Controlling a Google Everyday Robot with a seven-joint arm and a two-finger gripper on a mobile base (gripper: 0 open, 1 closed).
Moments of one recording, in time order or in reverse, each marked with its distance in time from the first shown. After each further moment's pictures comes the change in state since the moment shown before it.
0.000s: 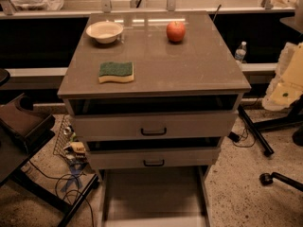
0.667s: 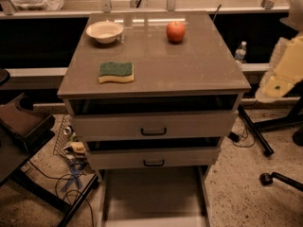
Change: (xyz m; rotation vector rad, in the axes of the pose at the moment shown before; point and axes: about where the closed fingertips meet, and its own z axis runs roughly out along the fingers) arm -0.005 -0.013 0.007 0.026 -0.031 -0.006
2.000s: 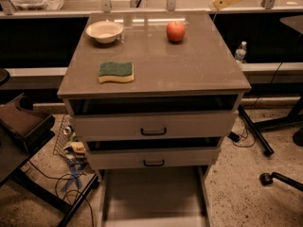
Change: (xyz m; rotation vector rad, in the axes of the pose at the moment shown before) arm -0.029 -0.261 0.102 0.416 -0.479 0.320
